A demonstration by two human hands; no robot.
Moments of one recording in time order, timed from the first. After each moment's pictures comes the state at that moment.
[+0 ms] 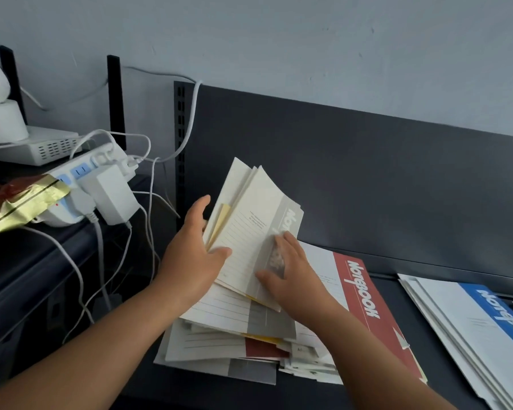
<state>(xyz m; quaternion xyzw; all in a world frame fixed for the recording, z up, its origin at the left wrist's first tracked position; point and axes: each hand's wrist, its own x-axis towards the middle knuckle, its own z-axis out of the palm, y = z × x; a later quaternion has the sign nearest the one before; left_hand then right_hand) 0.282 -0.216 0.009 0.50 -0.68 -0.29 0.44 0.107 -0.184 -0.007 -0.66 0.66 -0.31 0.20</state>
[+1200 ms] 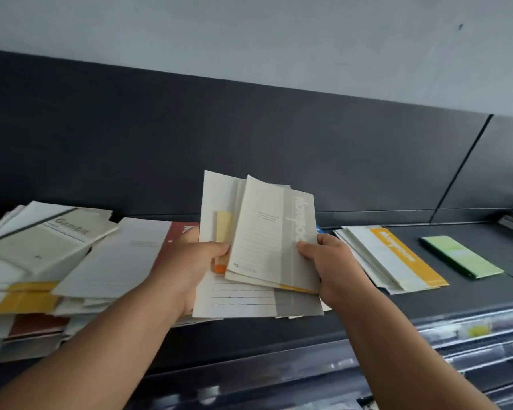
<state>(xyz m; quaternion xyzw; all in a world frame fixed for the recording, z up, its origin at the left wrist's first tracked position) 0.008 -0.088 0.012 0.43 -0.51 -0.66 0.35 -0.188 -0.015 -0.008 -0.23 0.66 -0.62 0.36</state>
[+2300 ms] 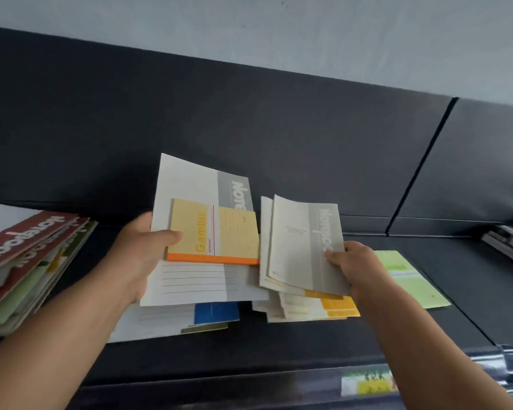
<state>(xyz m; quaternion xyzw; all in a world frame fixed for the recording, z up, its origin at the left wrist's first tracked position) -0.227 -0.043 0.003 0.51 -0.51 -0.55 0.42 -0.524 0.042 -0.041 -0.27 0.77 -0.51 0.29</state>
